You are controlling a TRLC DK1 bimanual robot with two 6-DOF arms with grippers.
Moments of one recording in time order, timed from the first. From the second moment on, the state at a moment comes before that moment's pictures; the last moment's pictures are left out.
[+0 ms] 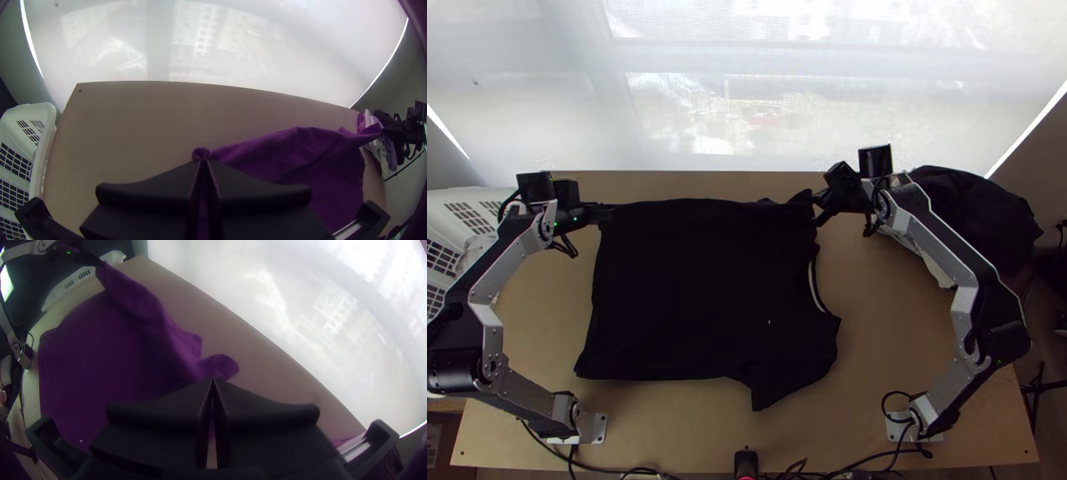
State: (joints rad) left arm 0.14 1.64 1.22 -0.28 0.27 0.03; right arm 0.29 1.82 1.53 -0.44 -0.35 -0.40
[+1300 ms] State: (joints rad) left arm 0.23 1.30 0.77 -0.28 0.31 0.07; right arm 0.37 1.34 0.91 -0.41 -0.35 -0.40
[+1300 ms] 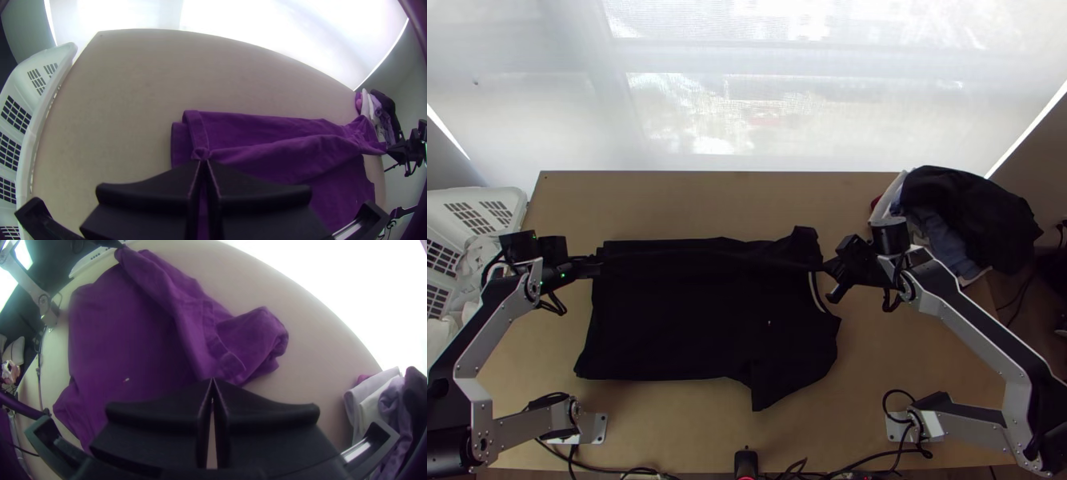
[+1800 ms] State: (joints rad) left arm 0.23 1.26 0.71 -0.29 0.32 0.08; right arm 0.39 1.26 0.79 -0.43 -0.35 -0.40
